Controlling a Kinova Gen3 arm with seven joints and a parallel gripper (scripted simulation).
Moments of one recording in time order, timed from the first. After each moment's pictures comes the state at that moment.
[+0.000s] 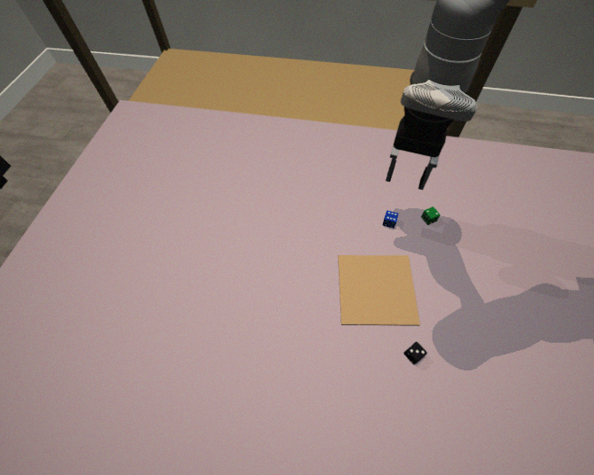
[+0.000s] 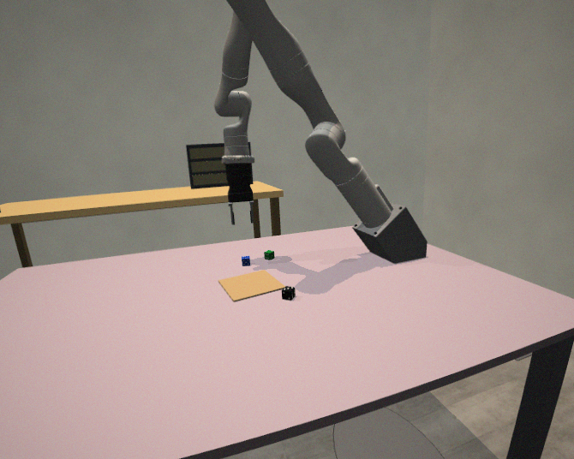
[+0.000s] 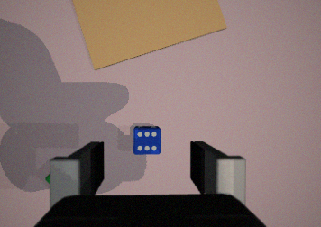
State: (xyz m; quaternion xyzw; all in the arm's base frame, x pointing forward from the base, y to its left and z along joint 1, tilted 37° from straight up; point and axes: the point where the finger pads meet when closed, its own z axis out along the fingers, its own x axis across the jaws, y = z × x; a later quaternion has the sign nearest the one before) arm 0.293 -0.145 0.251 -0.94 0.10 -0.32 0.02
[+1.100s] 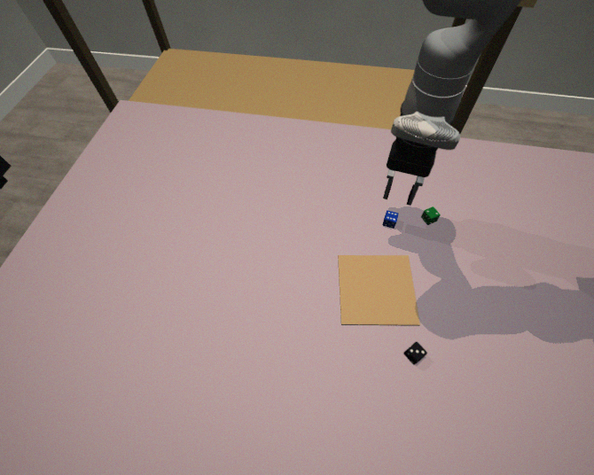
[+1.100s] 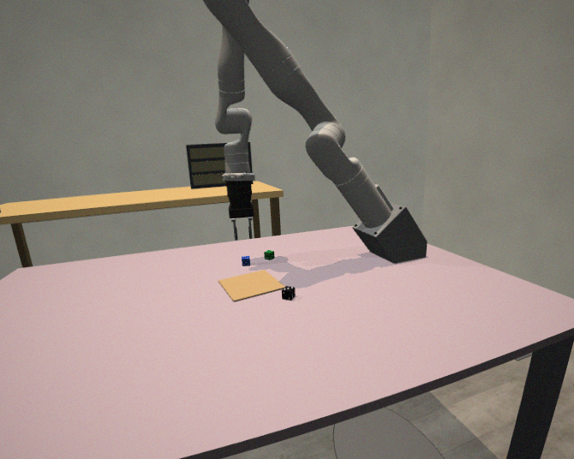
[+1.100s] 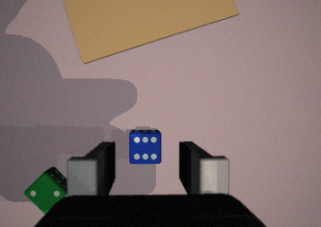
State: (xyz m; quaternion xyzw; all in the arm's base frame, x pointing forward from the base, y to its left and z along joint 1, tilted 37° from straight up) arm 0.324 -0.146 0.214 -0.94 0.10 -0.32 0.02
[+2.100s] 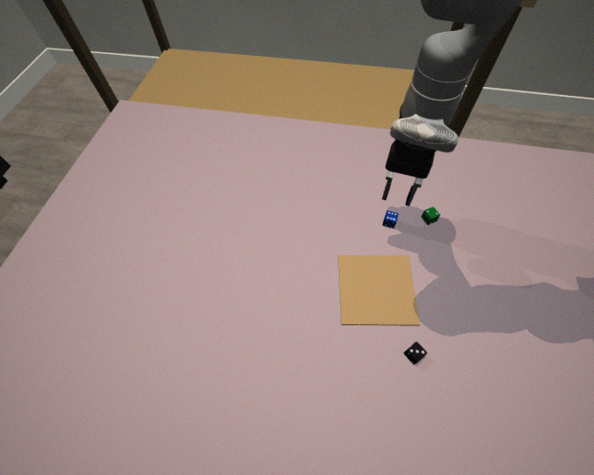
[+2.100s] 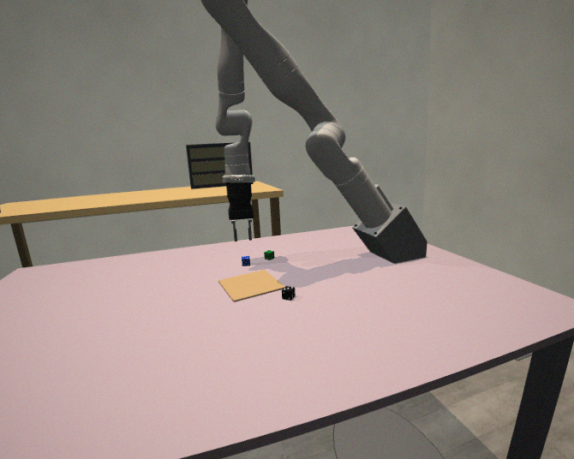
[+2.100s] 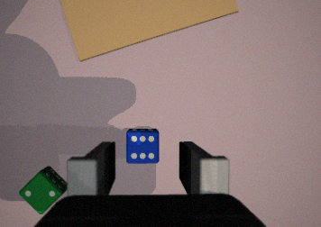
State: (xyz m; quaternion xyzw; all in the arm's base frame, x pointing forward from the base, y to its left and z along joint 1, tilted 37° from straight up) arm 0.328 -0.147 0.211 -0.94 0.10 -0.32 0.02
